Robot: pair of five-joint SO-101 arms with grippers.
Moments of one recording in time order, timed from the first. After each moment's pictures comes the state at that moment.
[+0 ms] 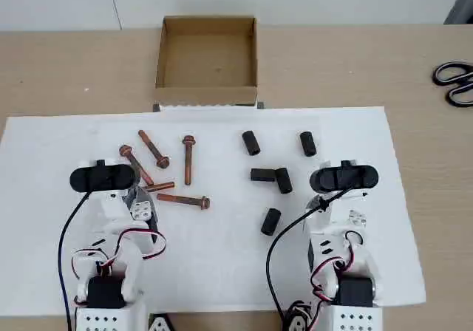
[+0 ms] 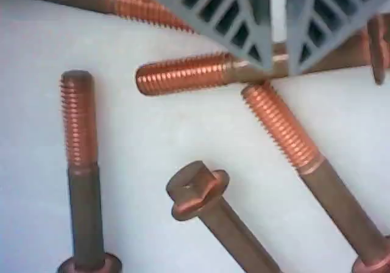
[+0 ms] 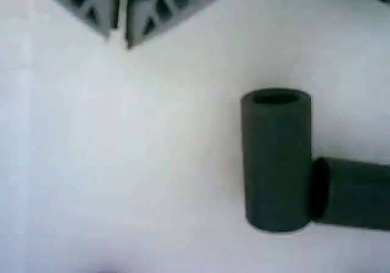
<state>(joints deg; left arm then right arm) -3.3 -102.6 96.7 54.2 11.9 -0.2 -103.1 95.6 55.1 0.3</state>
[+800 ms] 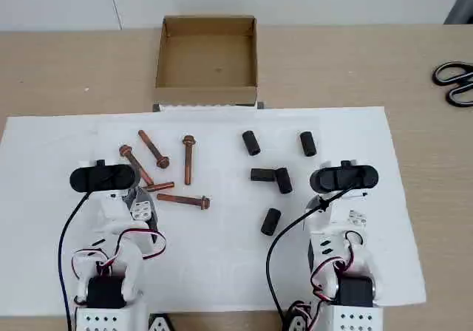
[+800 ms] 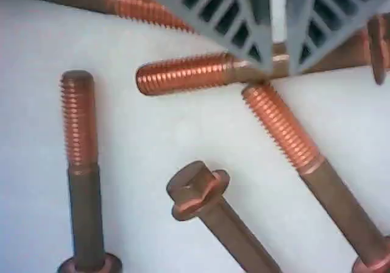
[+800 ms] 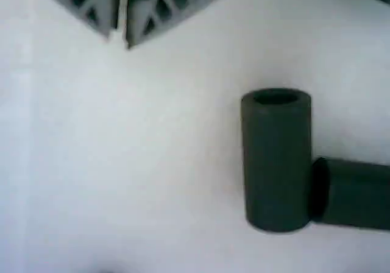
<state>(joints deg) -3.3 -102.6 96.7 54.2 11.9 -0.2 -103.1 95.6 55.1 0.3</state>
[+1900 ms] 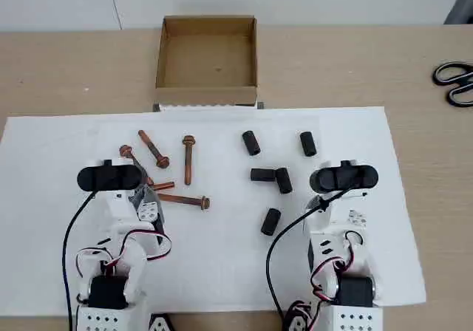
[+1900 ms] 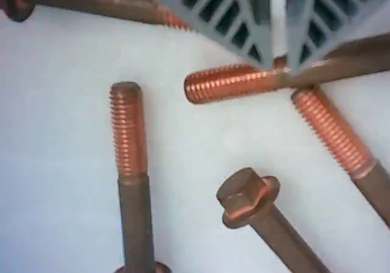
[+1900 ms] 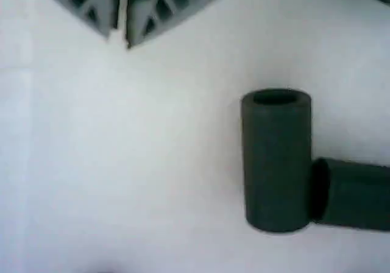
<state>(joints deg) -0.4 -102.6 96.7 54.2 13.5 -0.2 -103.1 95.6 55.1 0.5</state>
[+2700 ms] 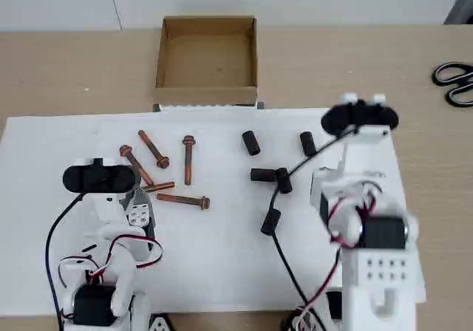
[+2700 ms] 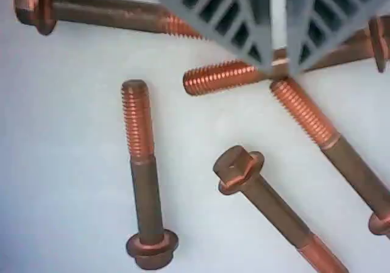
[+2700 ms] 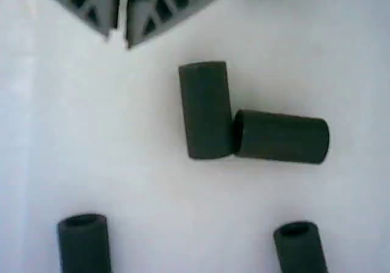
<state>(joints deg) -1.1 -102.6 82.2 67.3 8.8 -2.0 -52.8 42.4 71.3 -3.1</state>
